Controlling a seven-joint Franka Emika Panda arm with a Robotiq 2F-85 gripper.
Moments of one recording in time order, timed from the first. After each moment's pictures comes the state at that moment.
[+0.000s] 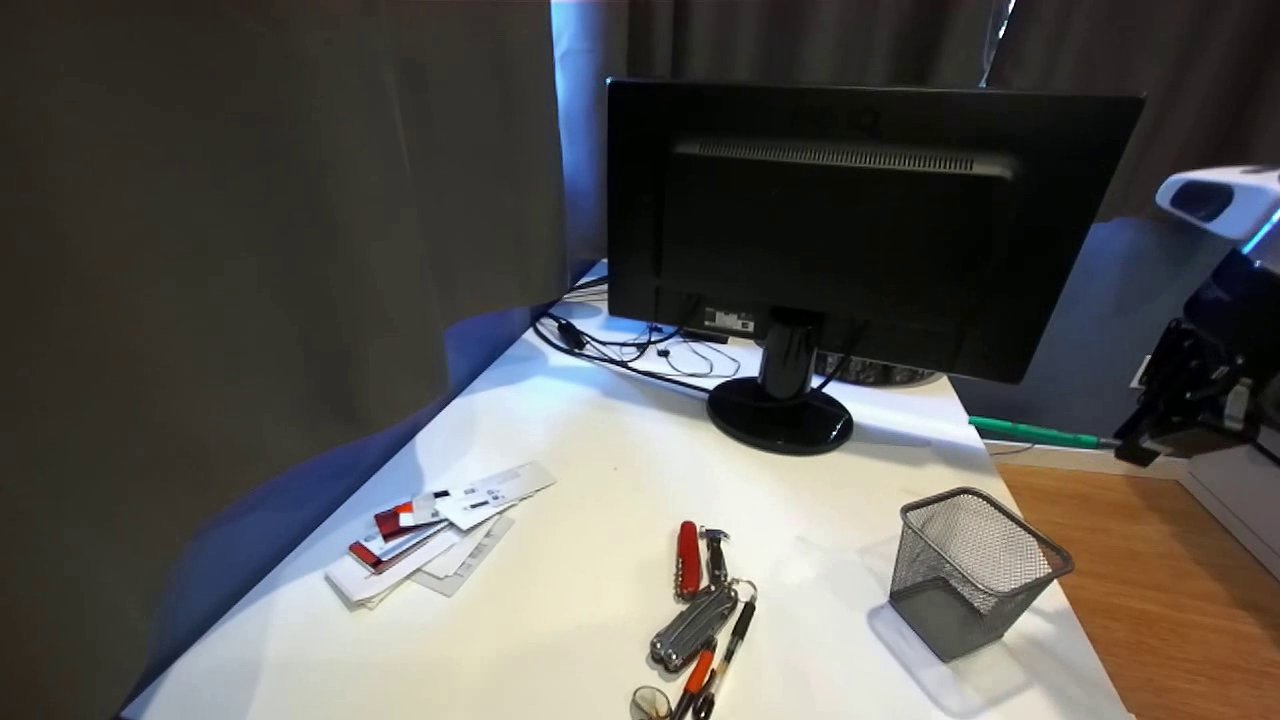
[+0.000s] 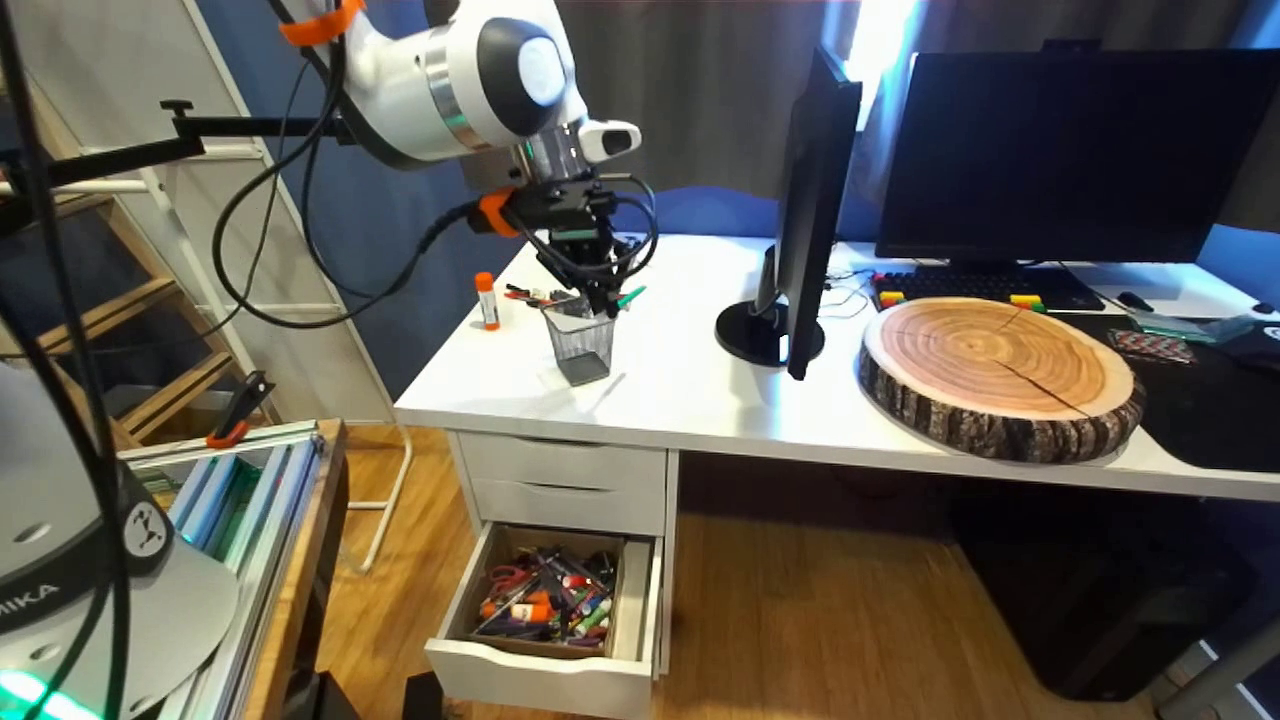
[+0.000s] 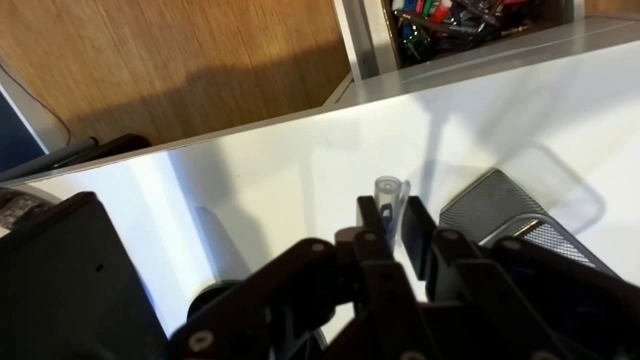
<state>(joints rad) 0.28 0.09 0.26 -2.50 -0.53 2.74 0.12</state>
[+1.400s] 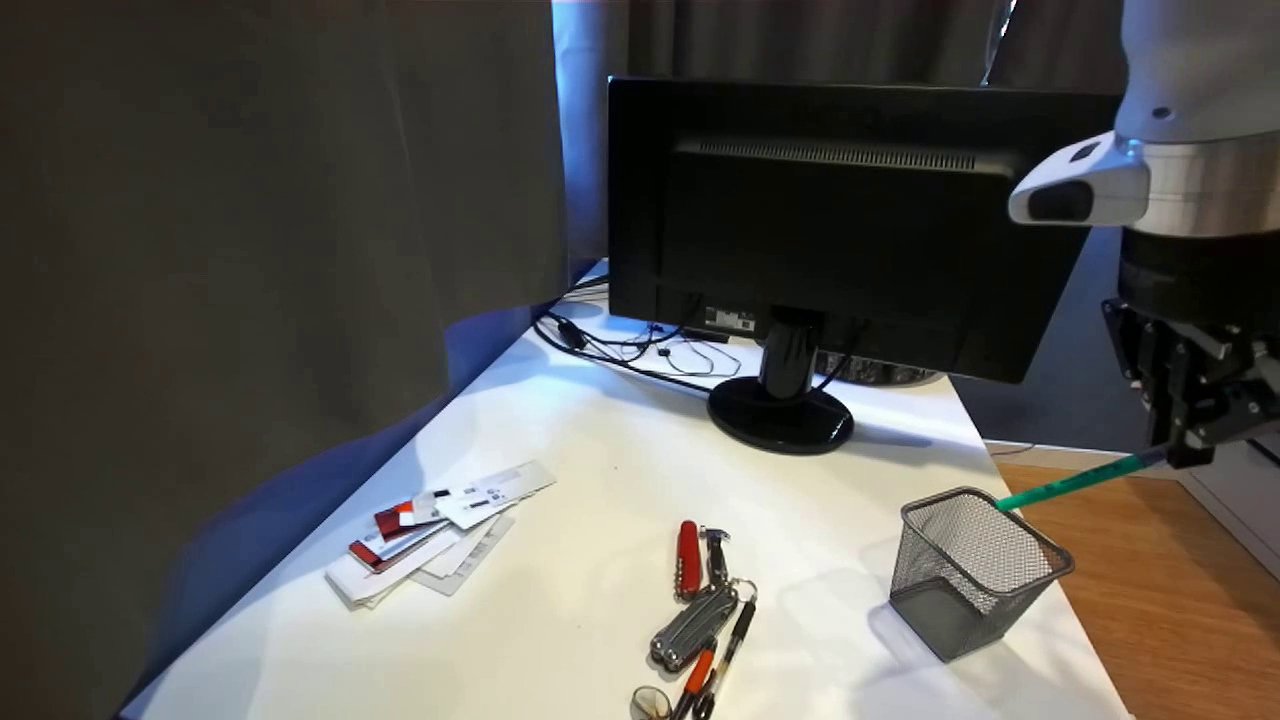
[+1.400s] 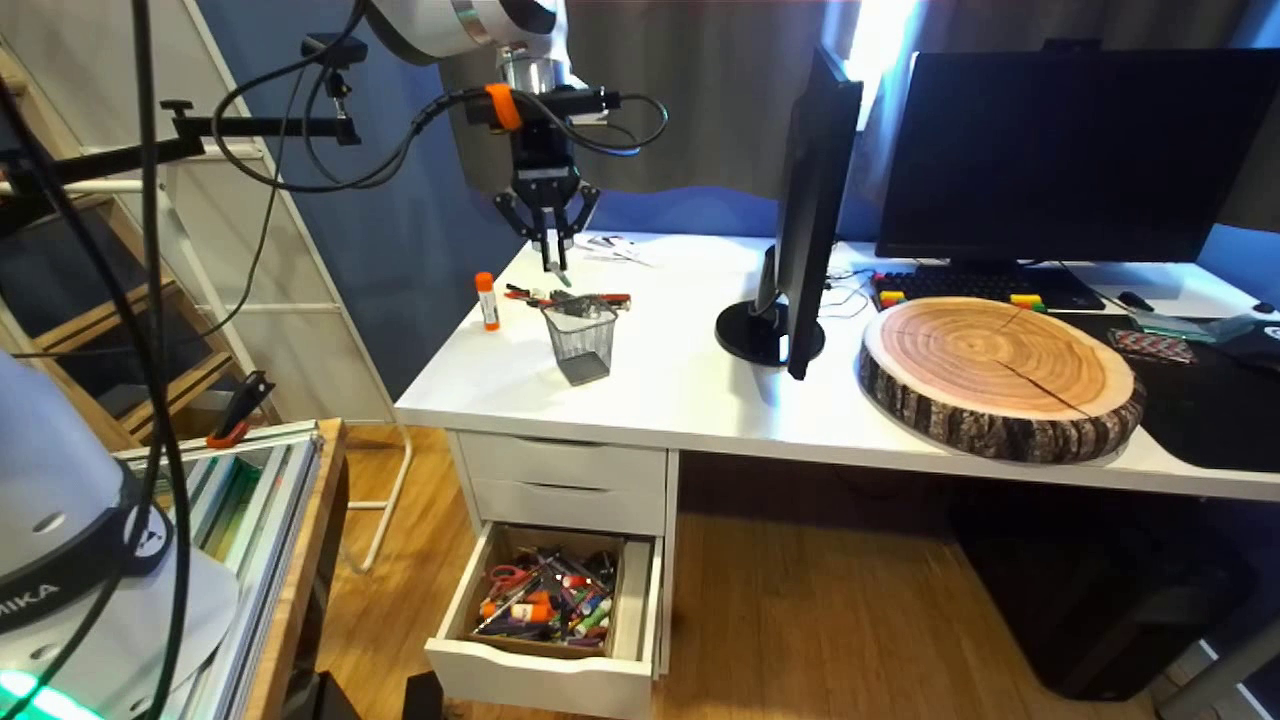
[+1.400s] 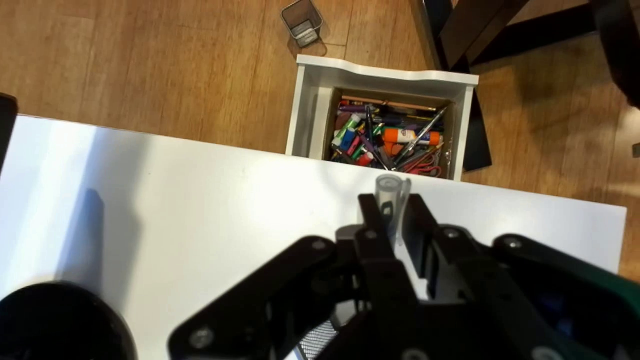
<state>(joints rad) 0.41 0.24 0.39 -2.09 -0.40 1.98 -0.27</state>
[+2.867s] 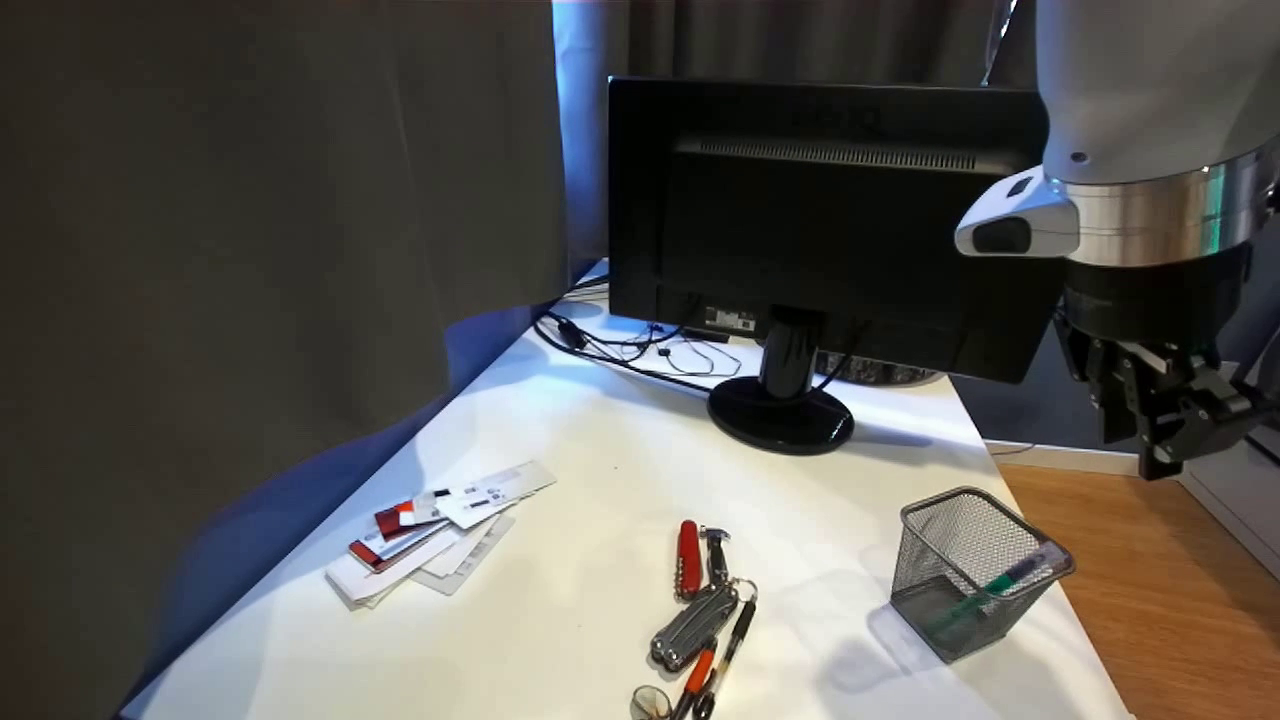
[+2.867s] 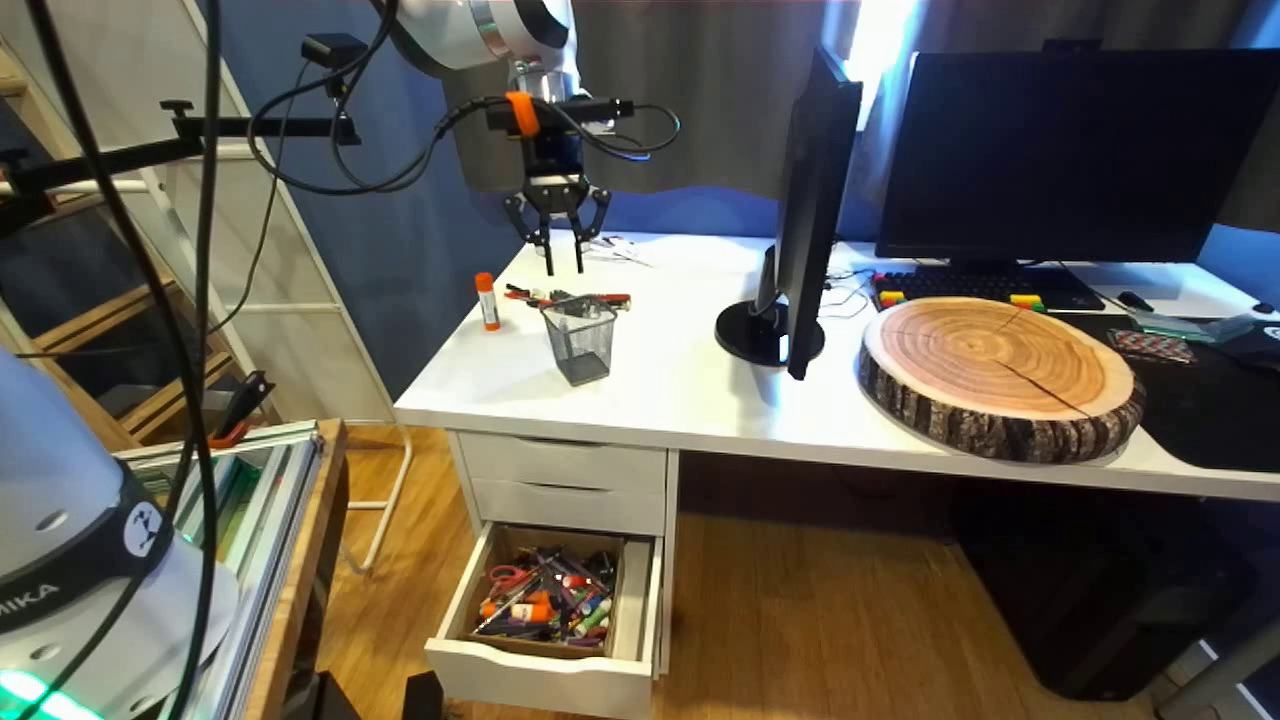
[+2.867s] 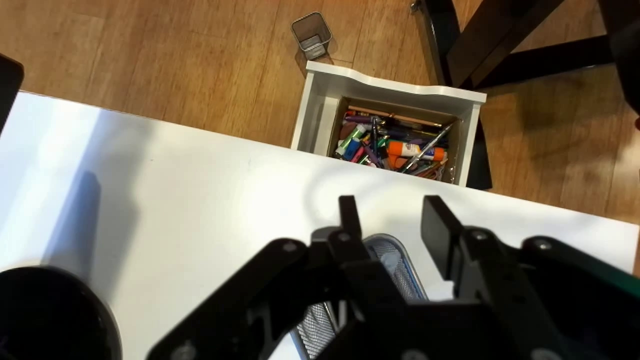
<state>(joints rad) 0.44 0.34 0.38 -1.99 -0.46 1.91 -0.30</state>
